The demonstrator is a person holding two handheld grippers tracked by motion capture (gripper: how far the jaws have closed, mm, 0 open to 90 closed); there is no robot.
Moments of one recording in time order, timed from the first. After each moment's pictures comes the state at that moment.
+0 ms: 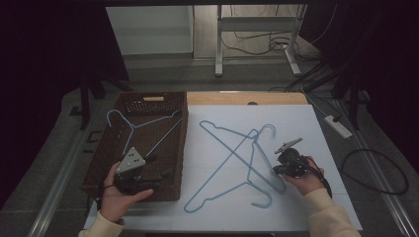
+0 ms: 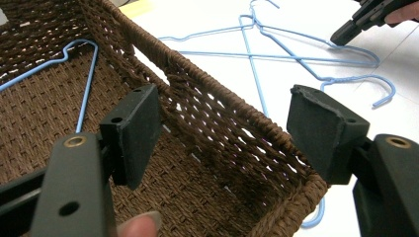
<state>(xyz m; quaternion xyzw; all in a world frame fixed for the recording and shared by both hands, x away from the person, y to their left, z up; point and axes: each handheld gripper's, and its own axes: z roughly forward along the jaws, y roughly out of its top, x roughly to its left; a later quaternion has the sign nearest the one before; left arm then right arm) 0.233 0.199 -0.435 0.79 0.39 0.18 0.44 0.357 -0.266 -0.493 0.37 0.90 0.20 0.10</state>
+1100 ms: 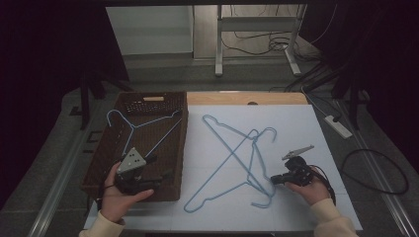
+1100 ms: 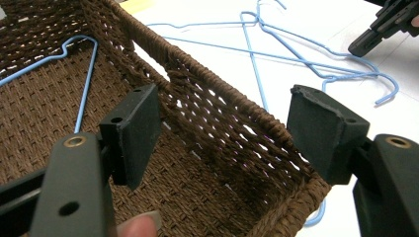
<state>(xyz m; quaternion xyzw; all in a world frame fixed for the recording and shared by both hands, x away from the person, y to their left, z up) 0.234 0.198 -0.437 0.79 0.39 0.18 0.44 0.337 -0.282 -0.501 0.39 0.88 0.29 -0.01</state>
